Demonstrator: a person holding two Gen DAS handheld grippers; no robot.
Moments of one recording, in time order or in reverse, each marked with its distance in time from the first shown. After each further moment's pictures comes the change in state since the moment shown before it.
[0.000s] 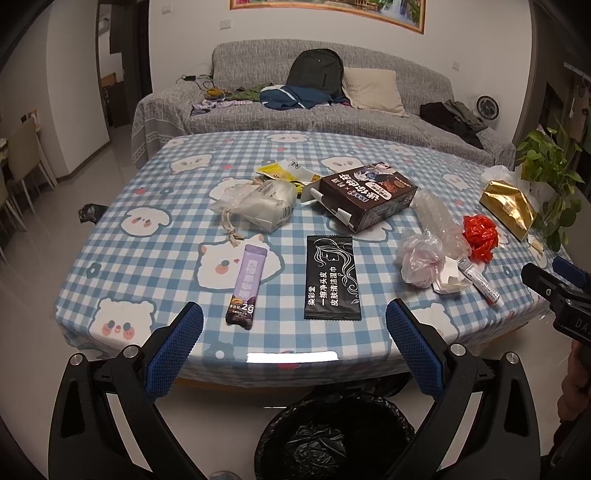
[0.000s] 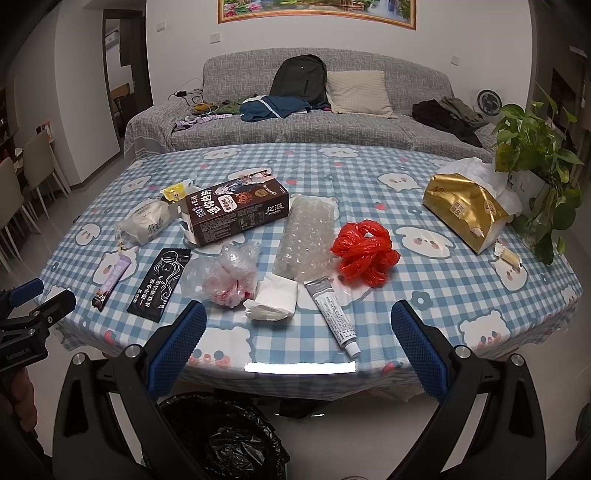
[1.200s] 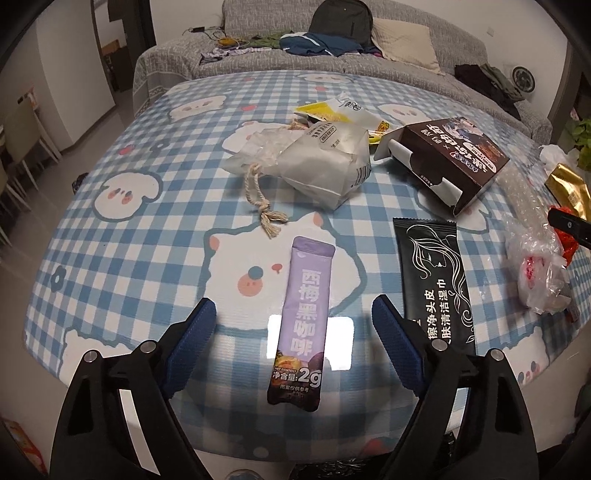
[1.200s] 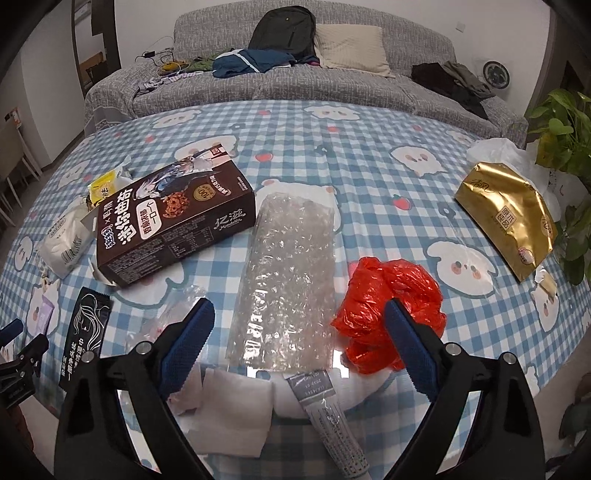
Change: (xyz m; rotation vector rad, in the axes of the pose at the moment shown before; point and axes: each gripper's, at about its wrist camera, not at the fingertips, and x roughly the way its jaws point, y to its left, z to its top) left arm 0.132 0.047 0.024 -0.010 0.202 0.072; right arm 0.155 -0.009 0.067 0.009 0.192 -0.082
